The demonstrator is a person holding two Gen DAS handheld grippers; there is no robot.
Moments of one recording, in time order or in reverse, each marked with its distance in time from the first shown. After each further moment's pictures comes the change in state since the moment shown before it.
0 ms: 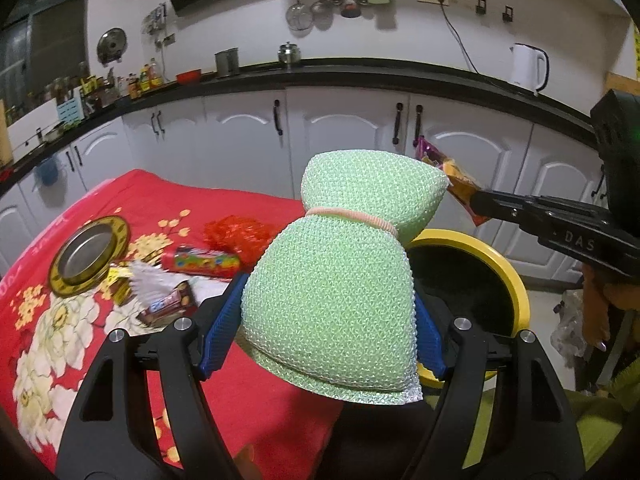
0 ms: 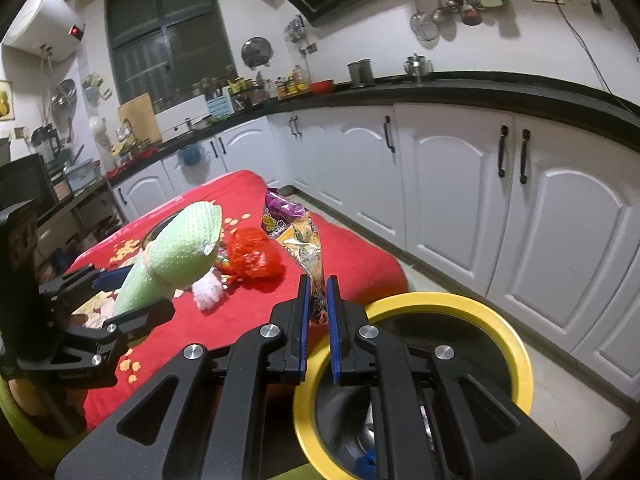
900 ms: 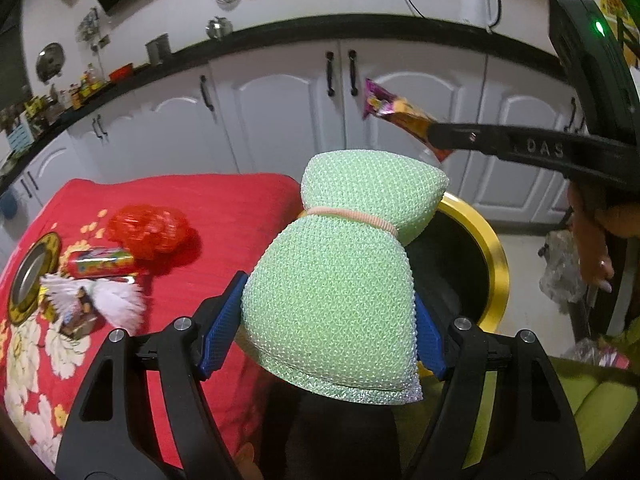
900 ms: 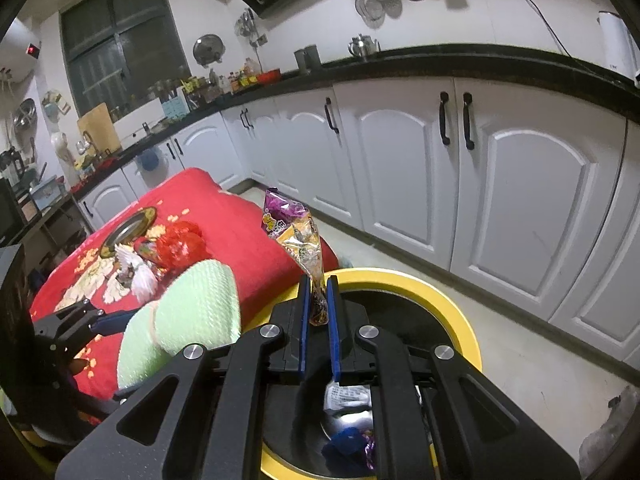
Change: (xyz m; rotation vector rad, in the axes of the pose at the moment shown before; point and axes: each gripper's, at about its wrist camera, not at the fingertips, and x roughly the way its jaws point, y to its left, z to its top) left arm 0.059 -0.077 -0.021 0.167 0.130 -0.111; right arm 0.000 -0.065 -0.018 0.098 0.052 -0.110
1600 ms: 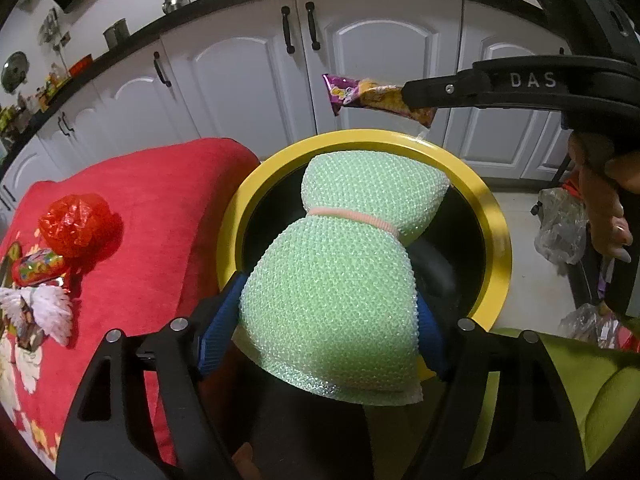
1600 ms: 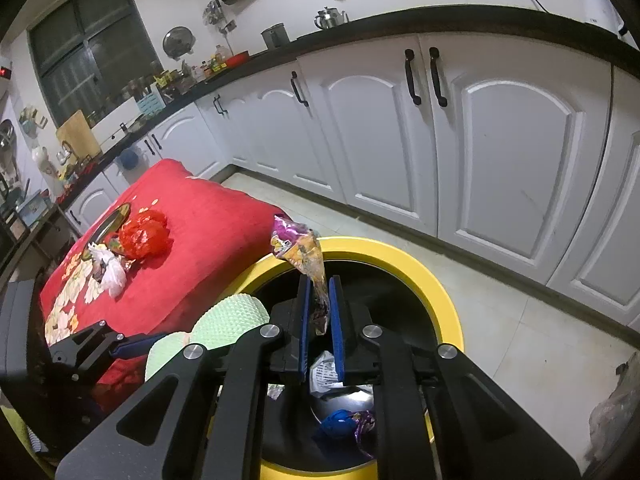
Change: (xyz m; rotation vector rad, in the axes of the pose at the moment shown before) left arm 0.051 -0.037 -0.008 0.076 0.123 -0.048; right arm 0.022 -0.046 -0.015 0.101 0.074 -0.023
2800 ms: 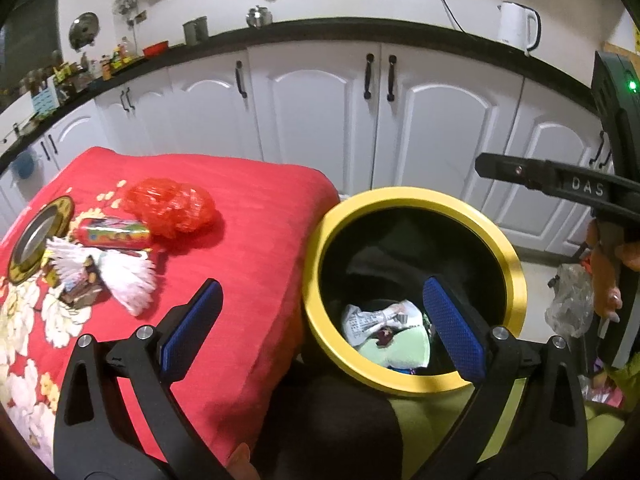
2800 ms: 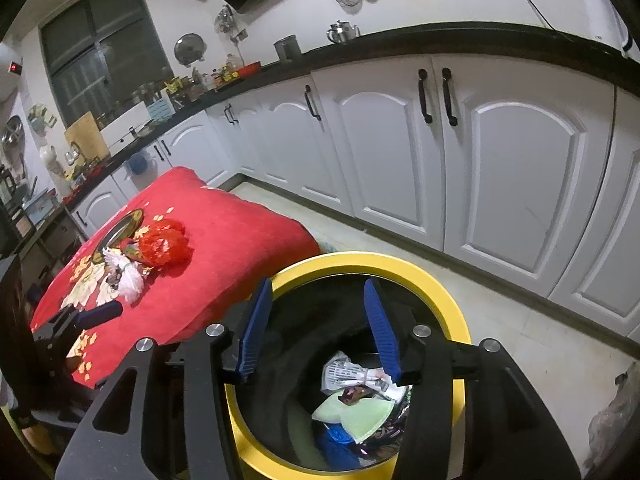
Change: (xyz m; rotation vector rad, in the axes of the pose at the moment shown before) left arm -0.055 0.051 -0.004 -0.226 -0.138 0.112; right arm -0.018 0.024 0.006 -0.035 -0.044 0.016
